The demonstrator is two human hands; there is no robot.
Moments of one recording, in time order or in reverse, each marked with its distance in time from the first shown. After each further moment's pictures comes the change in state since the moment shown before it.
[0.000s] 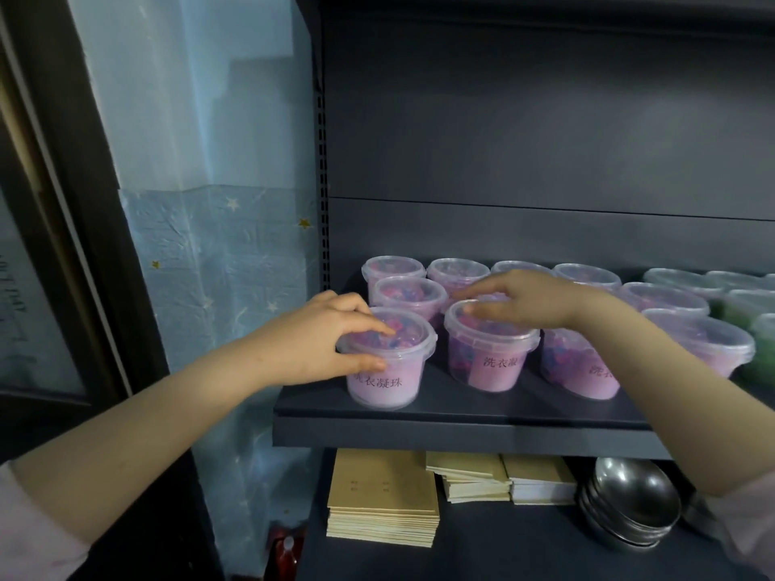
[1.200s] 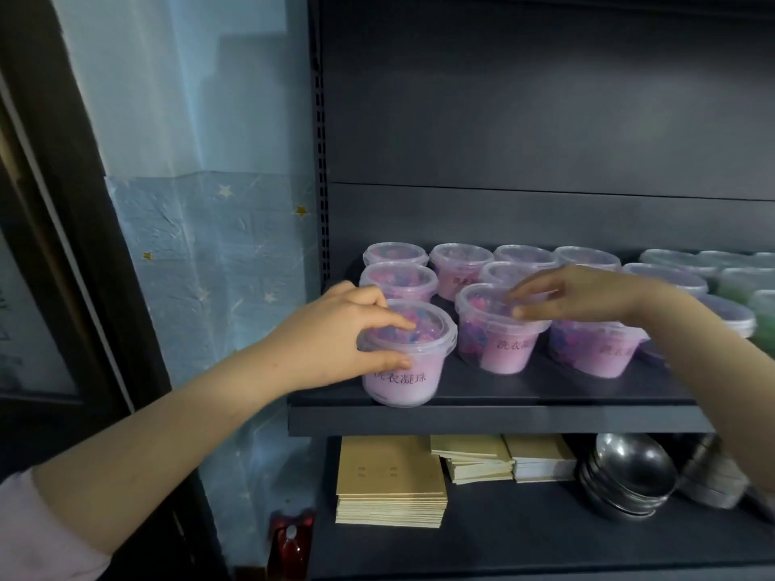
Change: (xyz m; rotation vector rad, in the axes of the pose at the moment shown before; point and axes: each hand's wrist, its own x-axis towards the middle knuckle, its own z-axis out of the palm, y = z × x) left_hand -0.012 0.004 0.005 -0.027 0.079 0.042; right_hand -0.025 0.030 -0.001 0.130 -0.052 0.116
